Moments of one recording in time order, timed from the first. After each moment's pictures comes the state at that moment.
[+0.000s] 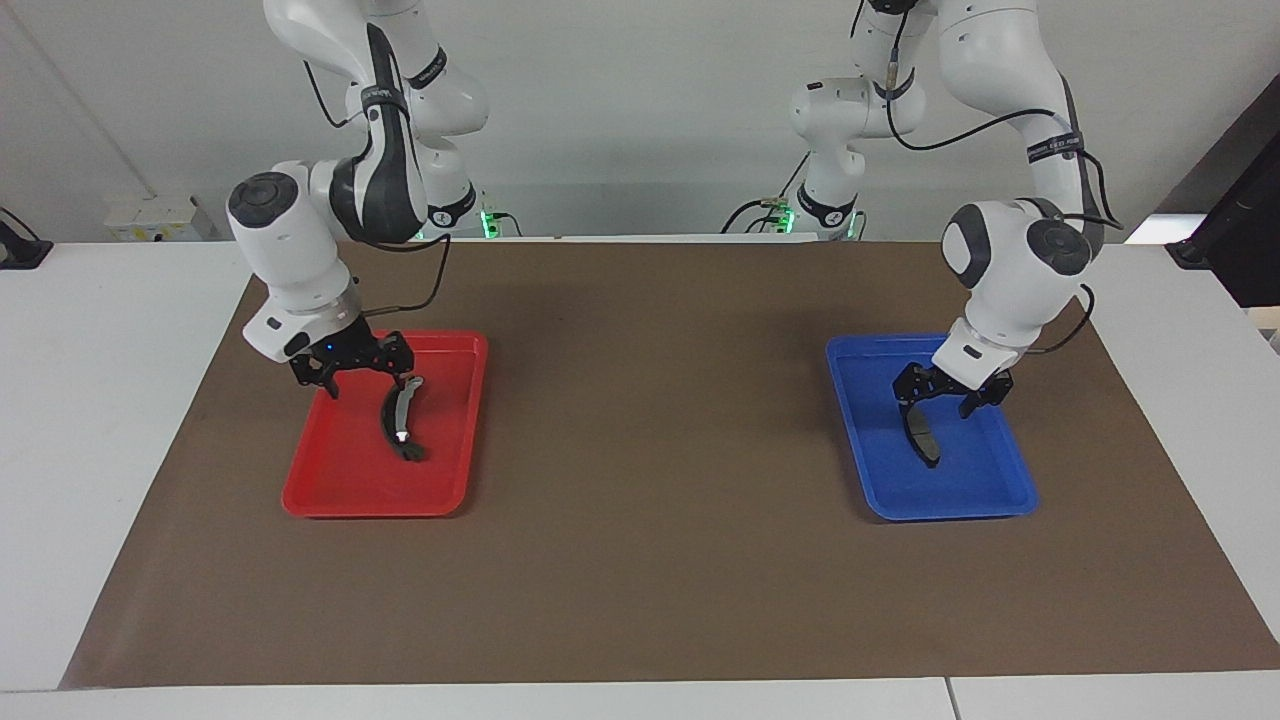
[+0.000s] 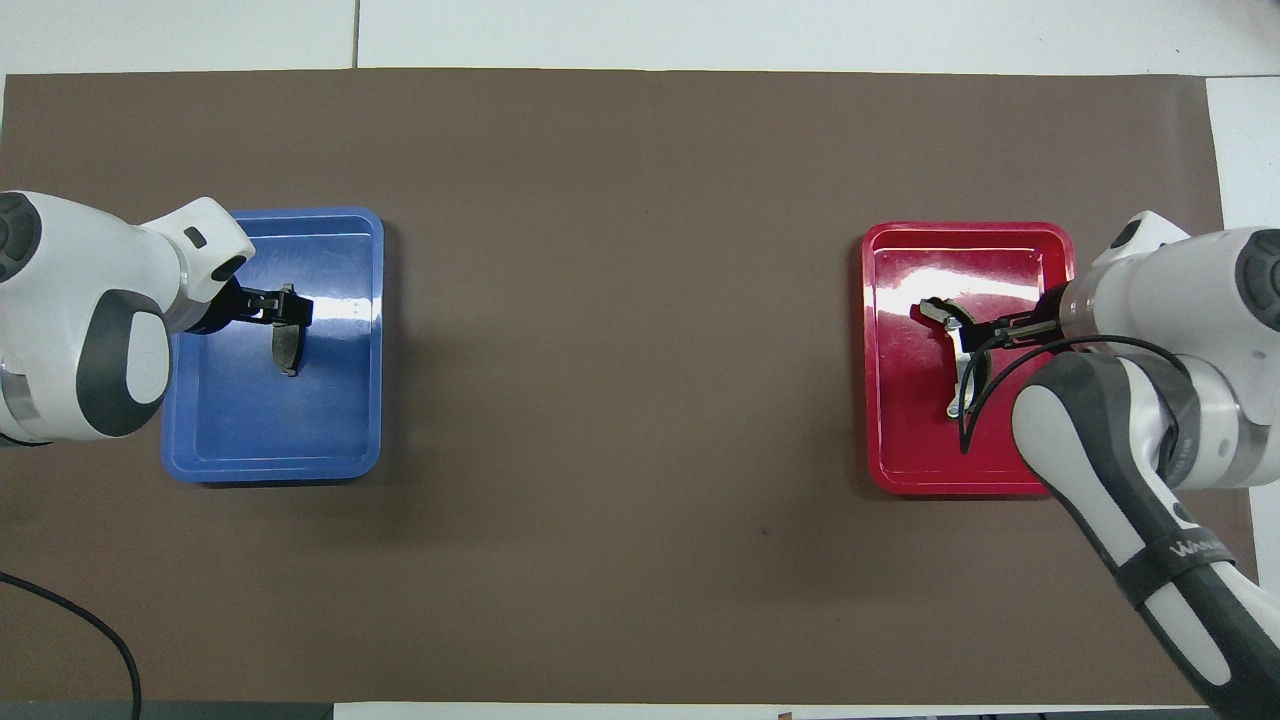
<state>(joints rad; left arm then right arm) -0.04 0.18 -0.02 -2.06 -0.02 2.30 0.12 0.03 0.05 -0.04 -2.20 -0.01 2.33 -0.15</state>
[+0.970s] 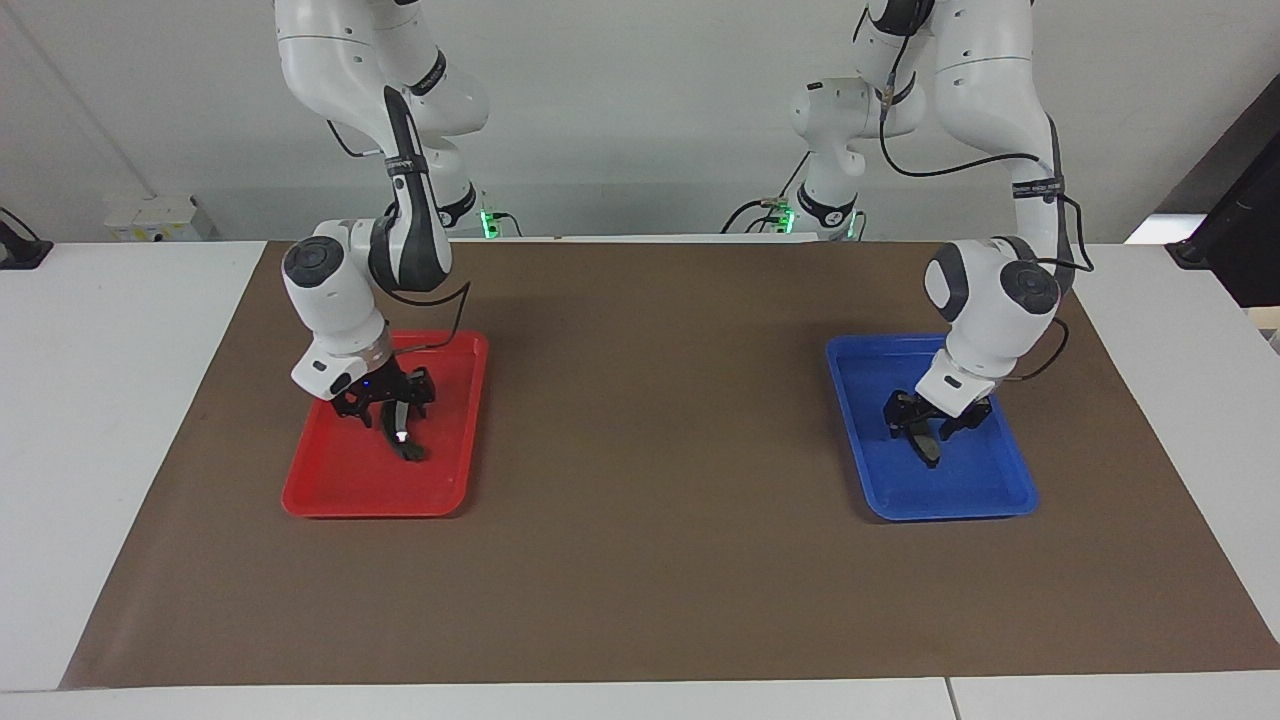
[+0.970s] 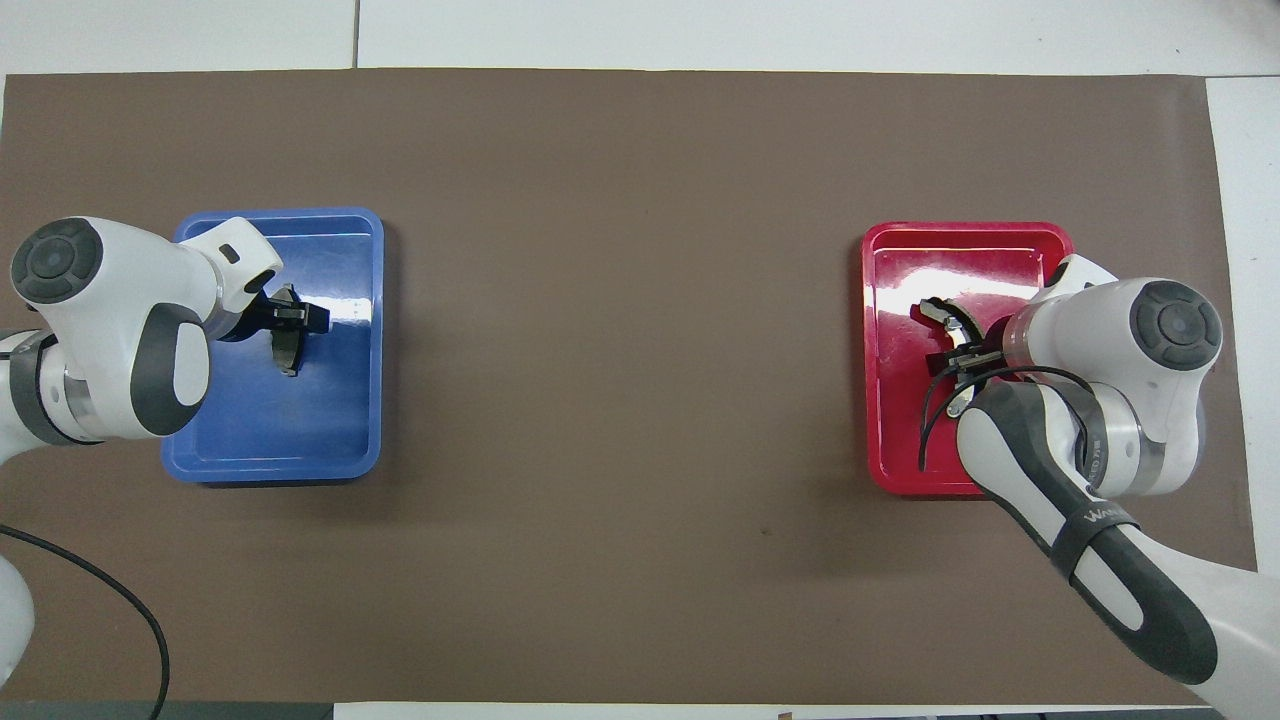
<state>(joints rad) -0.04 0.26 -0.02 -2.09 -0.02 2.39 0.11 0.03 0.15 -0.04 -2.29 -0.01 2.50 -0.19</state>
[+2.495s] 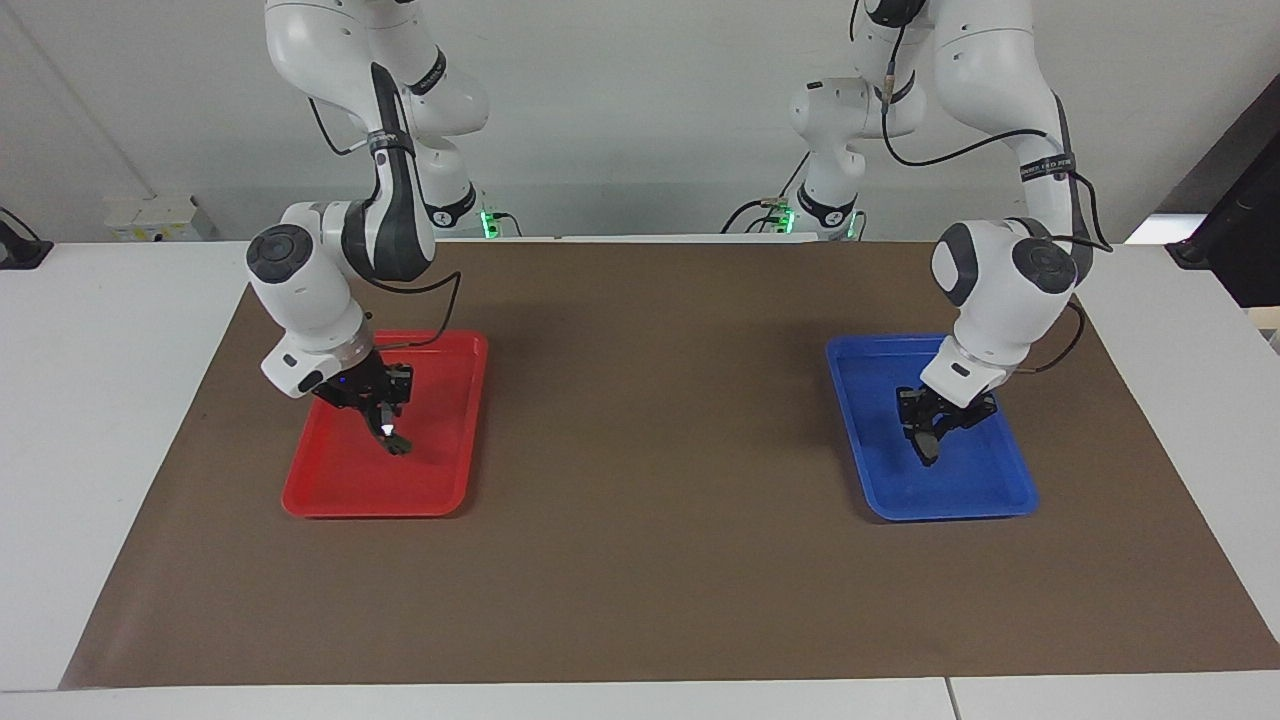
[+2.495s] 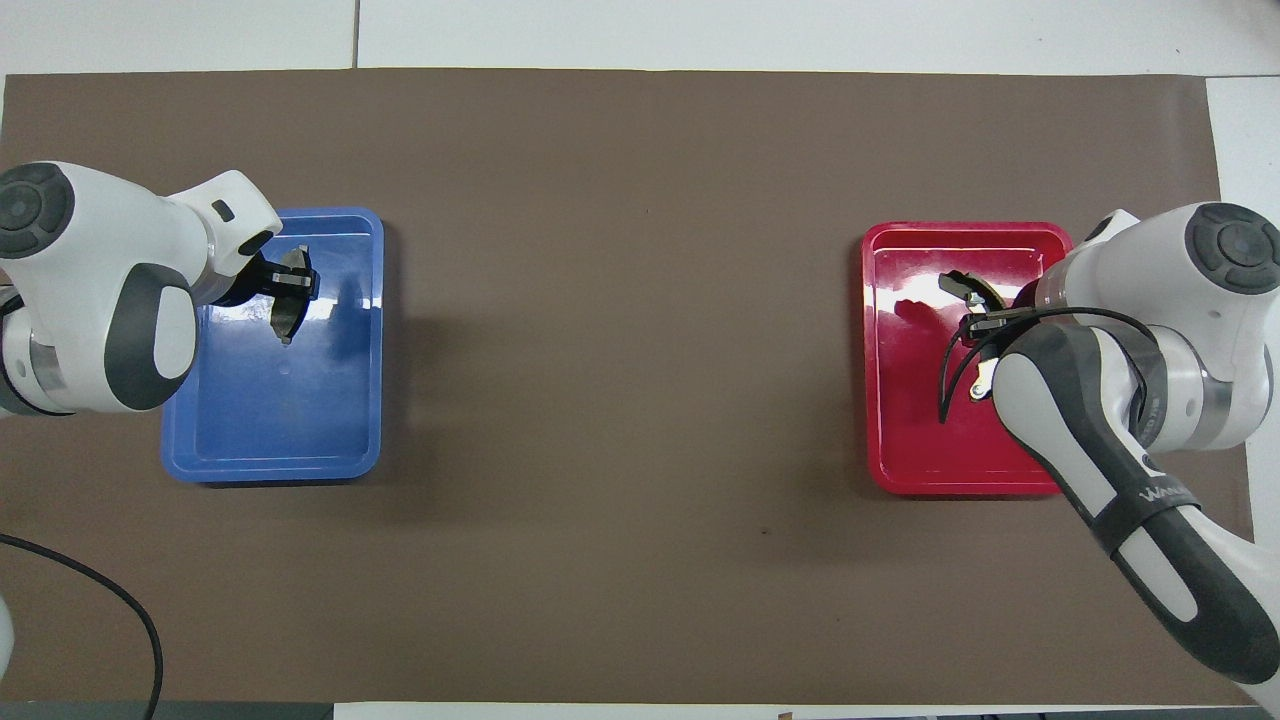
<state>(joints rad) -0.10 0.22 -0.03 -1.95 -0.02 2.26 0.10 0.03 0.14 -0.04 -2.10 0.00 2.21 -0.06</state>
